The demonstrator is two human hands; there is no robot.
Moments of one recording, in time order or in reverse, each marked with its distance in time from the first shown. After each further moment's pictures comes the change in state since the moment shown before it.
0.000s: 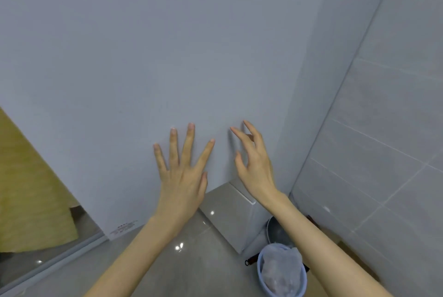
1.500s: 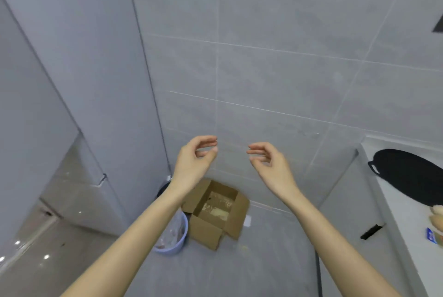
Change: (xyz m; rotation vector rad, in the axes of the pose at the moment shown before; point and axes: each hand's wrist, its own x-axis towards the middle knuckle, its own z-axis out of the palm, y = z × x) left_hand -0.070 0.485 -0.118 -1.469 -0.607 -0.136; right_hand -0.339 0.068 -0.464 0.015 0.312 0.711
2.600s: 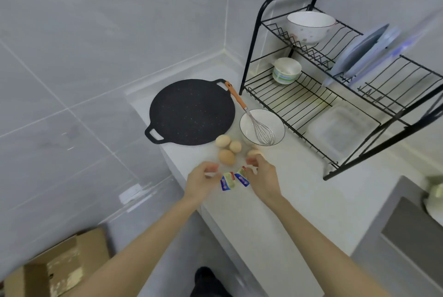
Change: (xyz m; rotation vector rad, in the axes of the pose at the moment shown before) left_hand -0.009 -0.063 0.669 0.325 -1.096 -0.124; right_hand -0.113 0.366 -0.432 -0.244 0.771 0.929
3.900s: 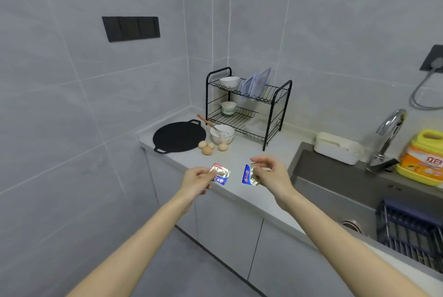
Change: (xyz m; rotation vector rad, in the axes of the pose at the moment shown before) left_hand -0.365 0.012 -0.113 -0.211 -0.200 0.250; right_hand -0.423 -0.078 -0.071 0.553 0.349 -0.042
